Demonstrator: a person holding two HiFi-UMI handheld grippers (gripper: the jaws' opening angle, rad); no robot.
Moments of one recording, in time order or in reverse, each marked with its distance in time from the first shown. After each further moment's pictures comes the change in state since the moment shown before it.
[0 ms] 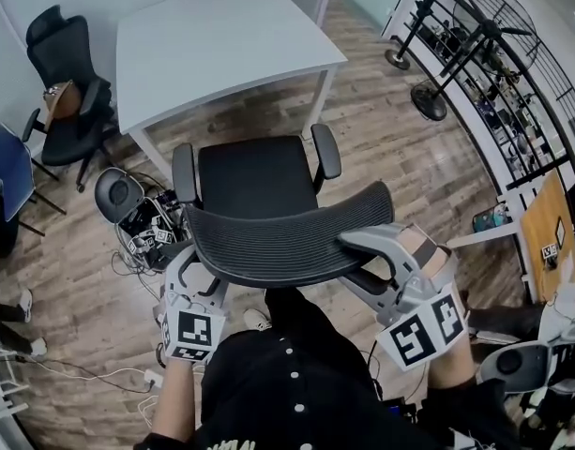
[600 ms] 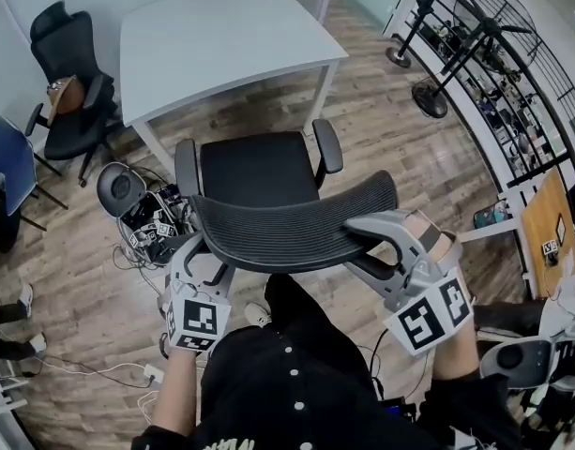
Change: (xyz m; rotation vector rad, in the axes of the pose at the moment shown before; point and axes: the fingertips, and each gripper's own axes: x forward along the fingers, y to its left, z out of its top) left arm -0.005 -0.009 -0.002 0.002 0.002 -0.003; right arm -0.007 0.006 0.000 -0.025 -0.018 -0.005
